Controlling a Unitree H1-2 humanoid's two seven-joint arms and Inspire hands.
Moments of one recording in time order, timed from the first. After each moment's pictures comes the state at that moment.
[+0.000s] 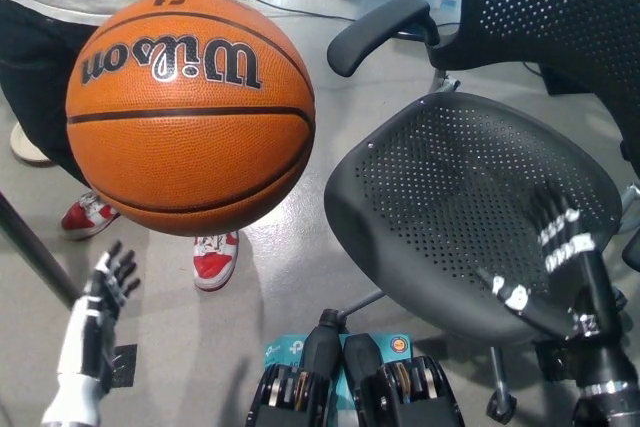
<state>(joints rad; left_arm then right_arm) -0.06 0.15 0.15 0.21 -0.10 -0.25 -0.06 -0.10 -0.08 -0.01 -0.03 0.22 -0.26 0.11</state>
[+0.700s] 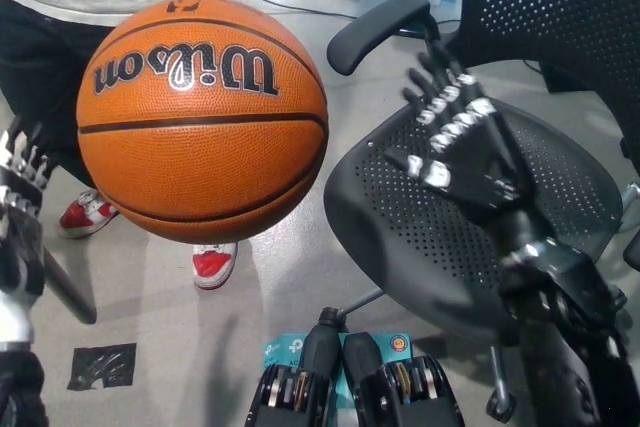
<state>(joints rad) -0.20 0.20 0.25 -0.09 -0.18 -0.11 -0.05 -0.48 0.00 0.04 0.10 0.50 0.03 0.23</state>
